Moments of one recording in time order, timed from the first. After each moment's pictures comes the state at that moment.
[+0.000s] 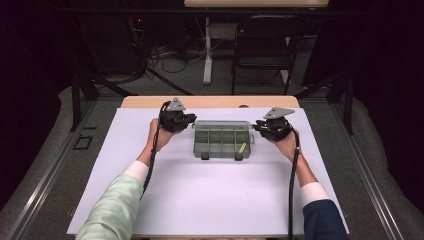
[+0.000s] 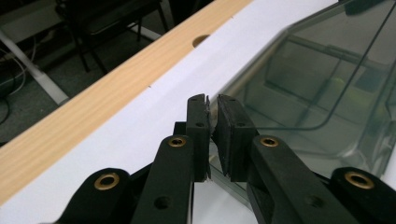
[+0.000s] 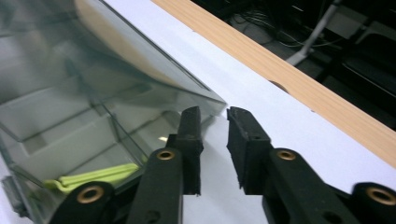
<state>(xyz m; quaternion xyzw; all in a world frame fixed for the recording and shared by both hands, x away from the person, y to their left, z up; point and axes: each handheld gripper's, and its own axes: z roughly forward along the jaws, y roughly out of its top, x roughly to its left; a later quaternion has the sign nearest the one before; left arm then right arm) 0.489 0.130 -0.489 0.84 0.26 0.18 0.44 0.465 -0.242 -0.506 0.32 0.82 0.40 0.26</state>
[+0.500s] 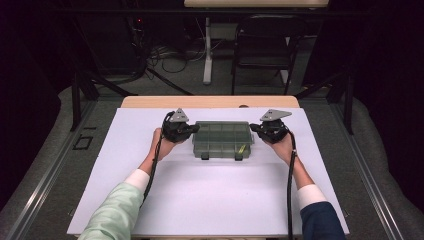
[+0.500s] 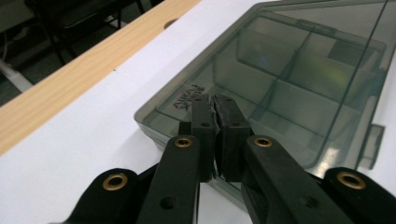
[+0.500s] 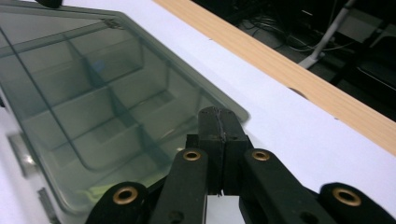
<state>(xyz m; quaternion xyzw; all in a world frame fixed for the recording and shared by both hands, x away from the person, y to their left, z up) 0.473 0.123 -0.513 0.85 0.25 0.15 0.44 0.458 -0.225 -0.509 0.31 0.82 0.42 0.24</state>
